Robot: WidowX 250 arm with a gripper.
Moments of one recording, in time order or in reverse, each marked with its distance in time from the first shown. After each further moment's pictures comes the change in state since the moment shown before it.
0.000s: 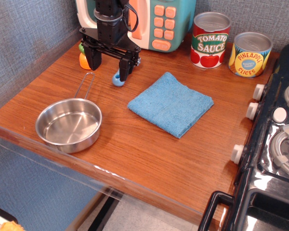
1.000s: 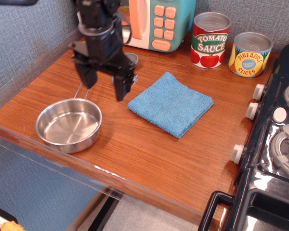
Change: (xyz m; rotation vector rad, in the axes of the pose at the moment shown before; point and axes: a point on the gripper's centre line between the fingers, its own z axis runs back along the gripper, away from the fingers) arm -0.064 -0.026 0.032 -0.088 -0.040 -0.058
